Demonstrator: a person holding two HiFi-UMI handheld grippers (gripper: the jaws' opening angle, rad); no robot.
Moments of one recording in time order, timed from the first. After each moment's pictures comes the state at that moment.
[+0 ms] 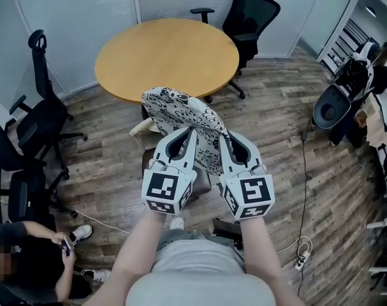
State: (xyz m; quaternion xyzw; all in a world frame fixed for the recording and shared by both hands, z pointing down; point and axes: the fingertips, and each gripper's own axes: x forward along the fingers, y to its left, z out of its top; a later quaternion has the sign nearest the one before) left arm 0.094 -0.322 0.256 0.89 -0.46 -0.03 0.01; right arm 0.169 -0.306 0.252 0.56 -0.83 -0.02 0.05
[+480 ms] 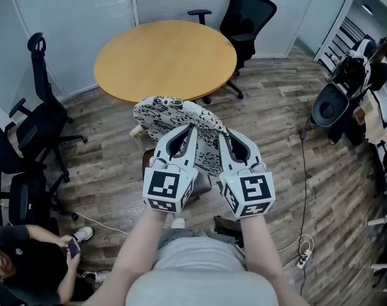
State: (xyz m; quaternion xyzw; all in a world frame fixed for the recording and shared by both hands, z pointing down) left arm 0.098 -0.318 0.246 0.89 -0.46 -0.03 0.00; right arm 0.169 -0.301 0.245 0.56 -0.82 -0.02 0.04
